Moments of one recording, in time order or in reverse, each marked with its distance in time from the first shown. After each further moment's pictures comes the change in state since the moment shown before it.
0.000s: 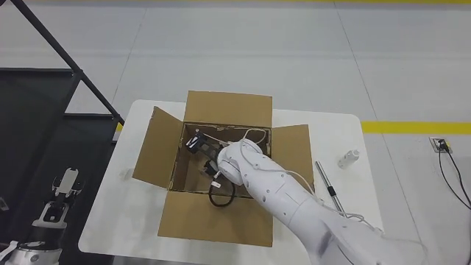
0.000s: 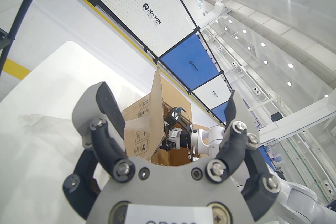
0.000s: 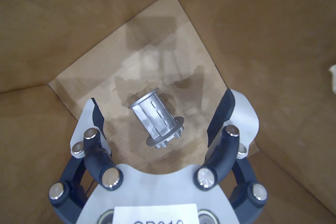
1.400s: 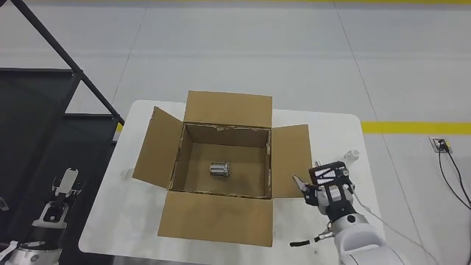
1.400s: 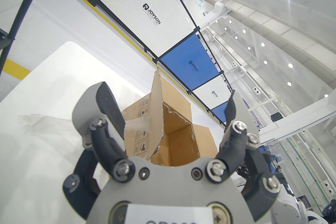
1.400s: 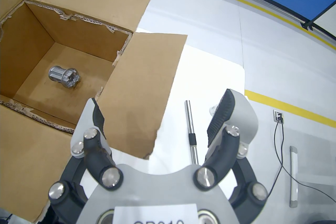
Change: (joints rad) left arm 0.000 0.000 0.000 0.000 0.000 0.000 0.000; right arm -1.308 0.457 1.022 -1.753 -0.711 0.219 0.029
